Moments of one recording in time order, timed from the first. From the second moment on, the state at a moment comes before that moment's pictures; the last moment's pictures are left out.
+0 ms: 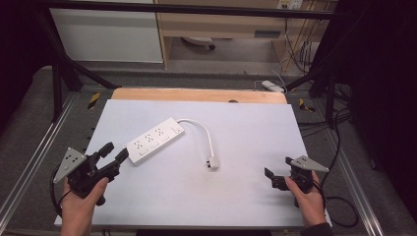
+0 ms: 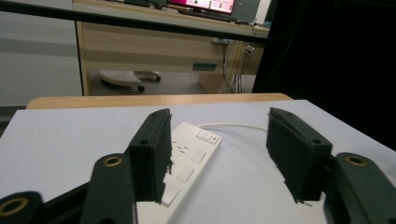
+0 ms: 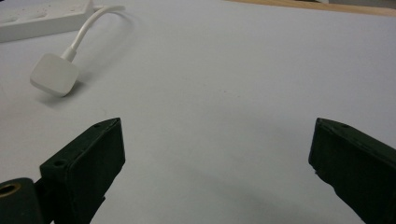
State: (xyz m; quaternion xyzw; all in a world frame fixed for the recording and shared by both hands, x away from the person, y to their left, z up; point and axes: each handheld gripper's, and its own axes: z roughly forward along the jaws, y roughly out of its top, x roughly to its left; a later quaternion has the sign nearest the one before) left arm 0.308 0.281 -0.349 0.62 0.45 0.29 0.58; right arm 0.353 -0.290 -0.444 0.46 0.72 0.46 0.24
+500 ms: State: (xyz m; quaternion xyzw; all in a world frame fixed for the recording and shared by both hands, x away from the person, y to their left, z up) left arm 0.328 0.288 -0.335 0.61 0.45 0.31 0.57; right arm 0.355 -0.291 -0.445 0.46 0.72 0.46 0.24
